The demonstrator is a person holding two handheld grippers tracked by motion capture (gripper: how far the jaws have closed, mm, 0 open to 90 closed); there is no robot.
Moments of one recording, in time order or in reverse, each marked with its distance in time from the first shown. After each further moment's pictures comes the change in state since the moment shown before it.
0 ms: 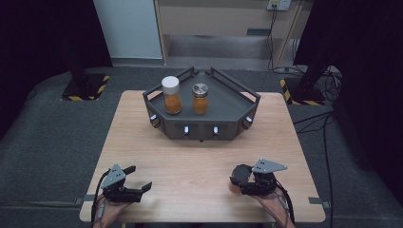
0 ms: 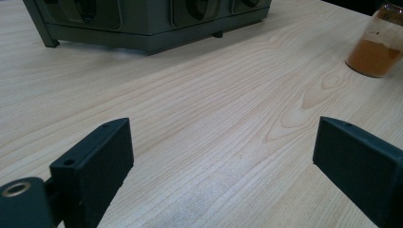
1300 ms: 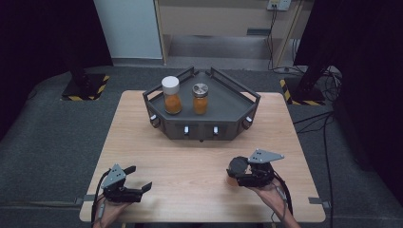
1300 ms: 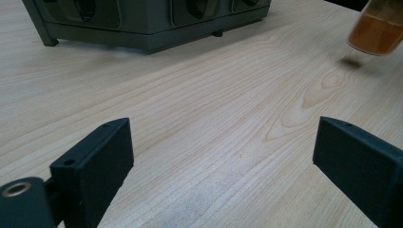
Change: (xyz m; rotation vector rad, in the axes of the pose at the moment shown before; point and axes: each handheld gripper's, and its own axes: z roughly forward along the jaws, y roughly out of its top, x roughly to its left) left arm 0.000 0.001 0.000 0.004 -0.001 0.001; right arm 0.002 0.045 0.000 0.021 0.003 -0.019
